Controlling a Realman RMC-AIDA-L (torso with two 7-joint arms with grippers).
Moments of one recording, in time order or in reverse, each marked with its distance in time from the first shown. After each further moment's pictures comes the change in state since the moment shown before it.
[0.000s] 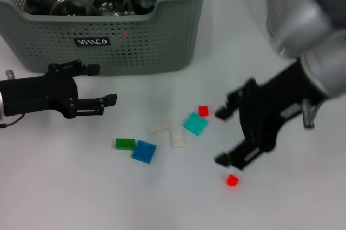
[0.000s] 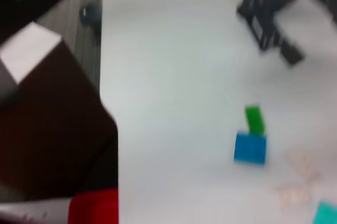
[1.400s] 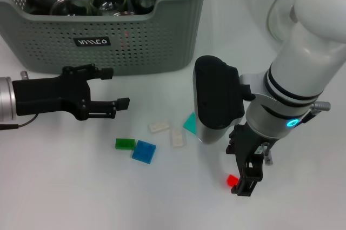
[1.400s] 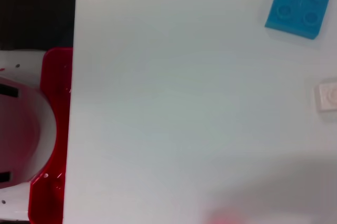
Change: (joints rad) left arm -0.026 -0.004 0.048 -0.018 -0.001 0.004 -0.063; right arm 0.205 0.014 -0.451 0.446 -0.150 0.299 0.025
